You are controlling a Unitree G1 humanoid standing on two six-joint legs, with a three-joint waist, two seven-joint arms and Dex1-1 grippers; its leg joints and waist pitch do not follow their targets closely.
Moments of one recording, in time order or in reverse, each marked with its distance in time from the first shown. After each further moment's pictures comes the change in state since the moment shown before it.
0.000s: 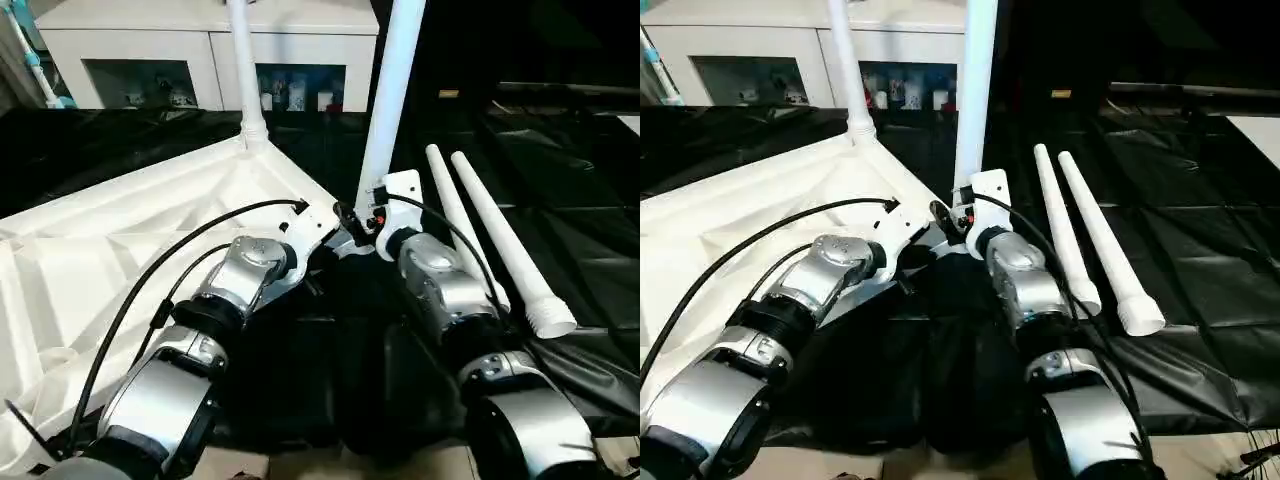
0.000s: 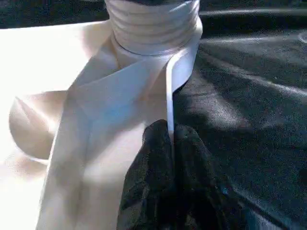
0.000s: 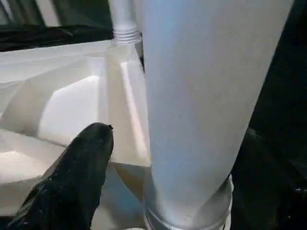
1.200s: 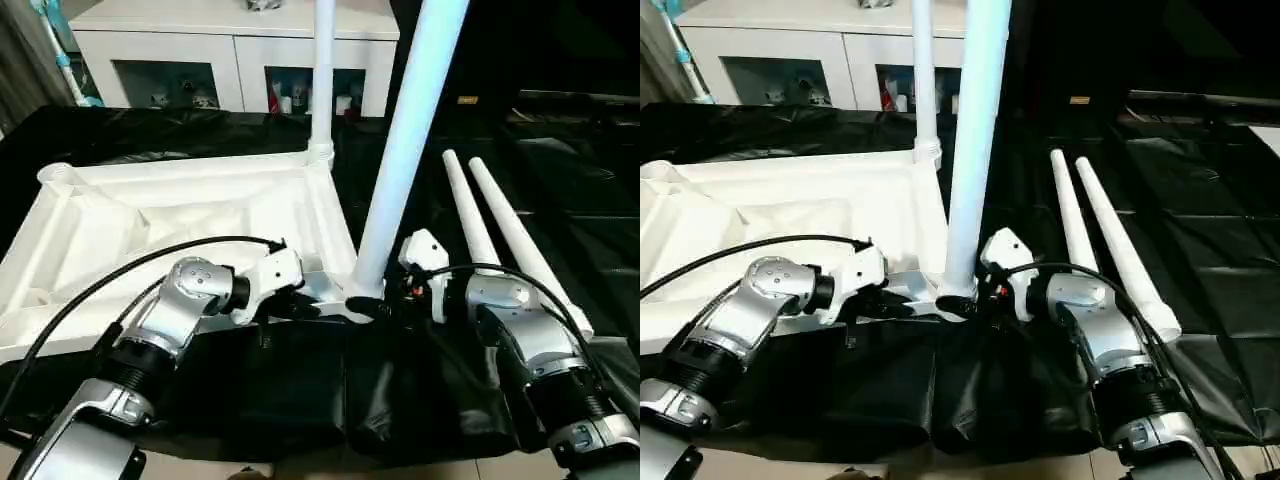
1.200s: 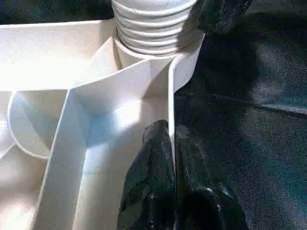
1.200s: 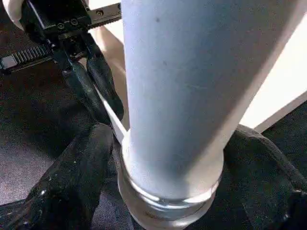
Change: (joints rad) left arm 0.252 0.234 -0.073 -0.343 -0.069 -0.165 -0.472; right arm 0.281 -0.324 0.218 -0.391 0.046 0.058 0.688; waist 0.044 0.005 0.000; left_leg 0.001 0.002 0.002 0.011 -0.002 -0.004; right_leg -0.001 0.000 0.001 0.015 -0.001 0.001
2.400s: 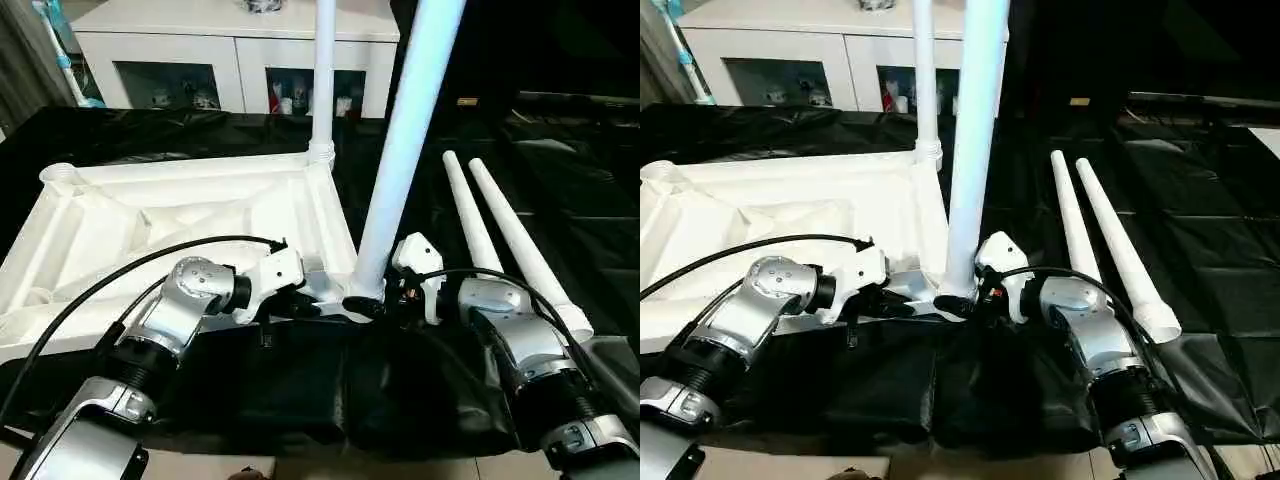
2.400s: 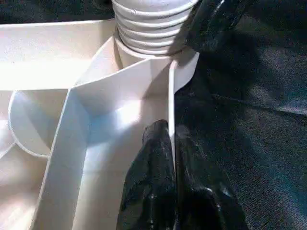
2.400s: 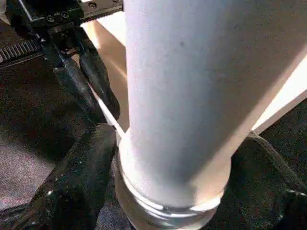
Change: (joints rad) left arm -0.009 0.000 0.000 0.017 0.006 -0.001 0.004; right arm 0.000 0.027 0.009 0.034 -0.022 -0.024 -0.043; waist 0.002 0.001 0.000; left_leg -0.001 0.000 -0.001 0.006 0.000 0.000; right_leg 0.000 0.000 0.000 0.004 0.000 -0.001
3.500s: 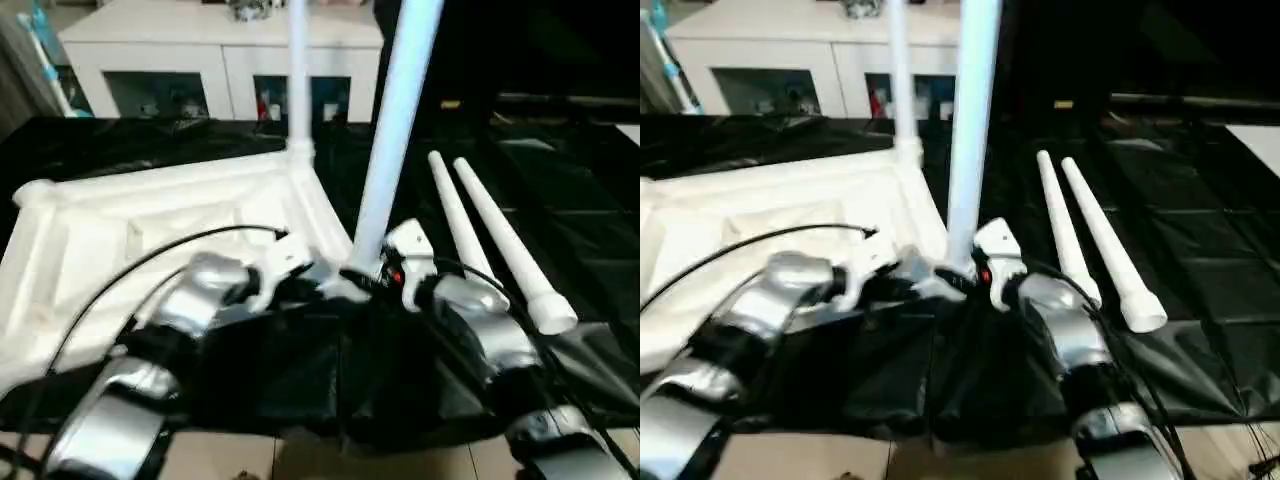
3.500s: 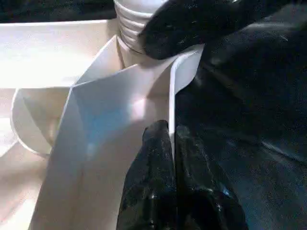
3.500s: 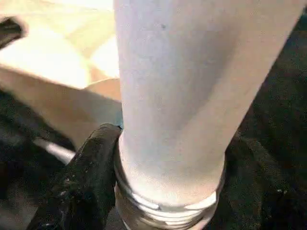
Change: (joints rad) left arm -0.136 -0.143 0.040 0.244 0.032 0.065 0.233; right arm -0.088 0.199 -0.083 0.171 -0.066 0.053 -0.443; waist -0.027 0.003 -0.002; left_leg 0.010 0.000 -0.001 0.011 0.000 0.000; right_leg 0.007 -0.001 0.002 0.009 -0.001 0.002
